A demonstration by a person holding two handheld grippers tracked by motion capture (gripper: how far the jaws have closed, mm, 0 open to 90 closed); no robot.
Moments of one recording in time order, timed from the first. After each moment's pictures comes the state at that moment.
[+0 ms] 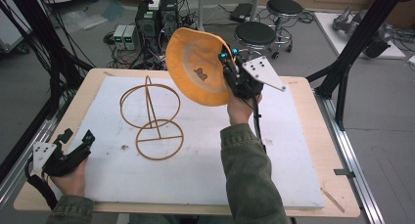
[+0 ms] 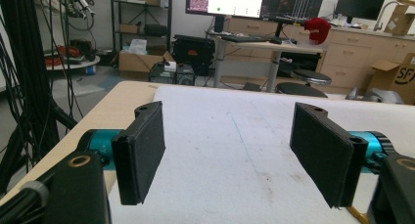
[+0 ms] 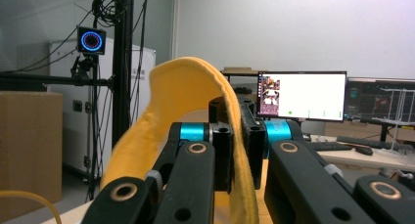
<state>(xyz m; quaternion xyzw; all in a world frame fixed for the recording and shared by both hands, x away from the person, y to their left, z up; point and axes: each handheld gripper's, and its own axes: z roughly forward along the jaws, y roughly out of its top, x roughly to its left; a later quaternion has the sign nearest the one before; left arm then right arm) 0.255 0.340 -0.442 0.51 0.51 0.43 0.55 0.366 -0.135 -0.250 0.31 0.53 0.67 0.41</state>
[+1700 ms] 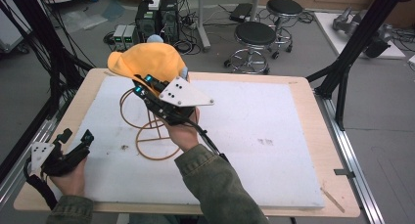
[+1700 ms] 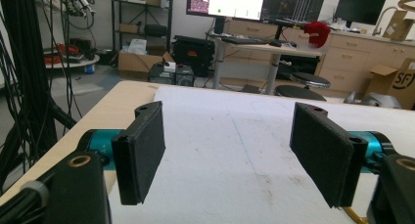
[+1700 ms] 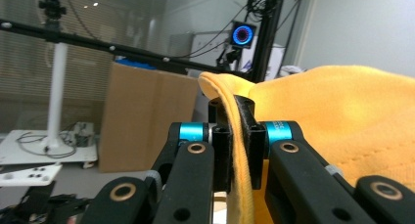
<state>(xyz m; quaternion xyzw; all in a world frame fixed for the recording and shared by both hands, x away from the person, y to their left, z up) 0.255 0.342 -0.442 0.50 0.51 0.43 0.55 0.306 0.001 -0.253 0.12 0.64 0.71 0.27</state>
